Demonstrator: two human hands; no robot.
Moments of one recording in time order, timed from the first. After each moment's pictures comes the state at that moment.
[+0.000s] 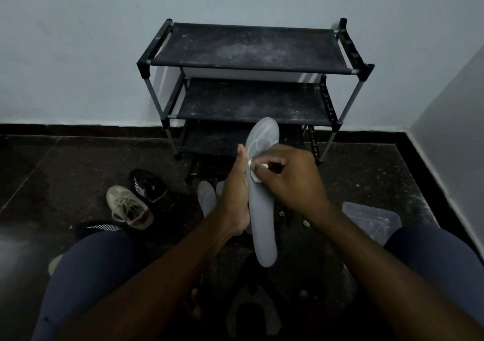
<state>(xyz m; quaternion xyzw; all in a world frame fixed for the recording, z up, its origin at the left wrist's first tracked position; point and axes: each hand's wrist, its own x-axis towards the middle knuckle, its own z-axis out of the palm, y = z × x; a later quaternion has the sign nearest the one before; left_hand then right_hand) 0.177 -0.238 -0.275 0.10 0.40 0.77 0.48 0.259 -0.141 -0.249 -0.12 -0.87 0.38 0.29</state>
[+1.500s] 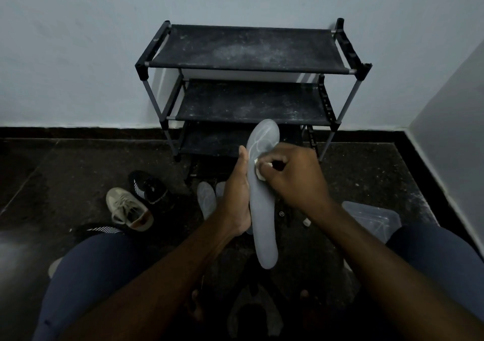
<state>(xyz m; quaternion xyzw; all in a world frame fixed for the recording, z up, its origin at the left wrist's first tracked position) 0.180 -0.236 -0.277 0.10 0.43 0.76 0.48 0.260 -0.135 -0.246 -0.15 -0.89 0.33 0.28</state>
